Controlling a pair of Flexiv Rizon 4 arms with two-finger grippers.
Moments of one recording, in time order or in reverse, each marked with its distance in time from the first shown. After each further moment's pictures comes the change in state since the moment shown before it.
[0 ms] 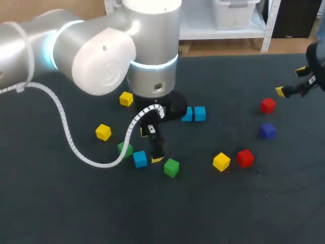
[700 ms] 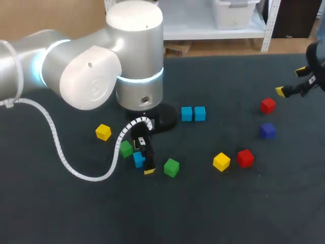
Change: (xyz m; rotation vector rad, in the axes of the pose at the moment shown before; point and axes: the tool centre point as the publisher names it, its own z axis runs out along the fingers) left arm 0.020 -0.009 0.031 0.055 -0.005 0.001; right arm 0.000 0.000 0.000 0.000 0.000 0.000
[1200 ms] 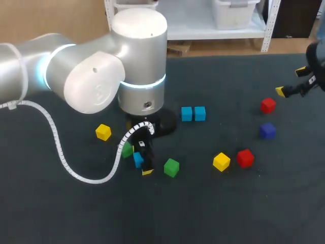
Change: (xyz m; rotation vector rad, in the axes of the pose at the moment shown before) left arm 0.005 0.002 0.011 -0.009 0.034 -0.040; right arm 0.000 0.000 0.000 0.000 0.000 0.000
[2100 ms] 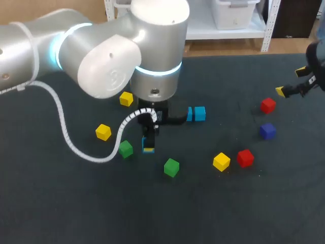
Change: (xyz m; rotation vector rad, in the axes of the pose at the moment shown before) left arm -0.025 0.027 -0.044 -0.121 0.034 0.312; right arm 0.000 0.000 0.000 0.000 0.000 0.000
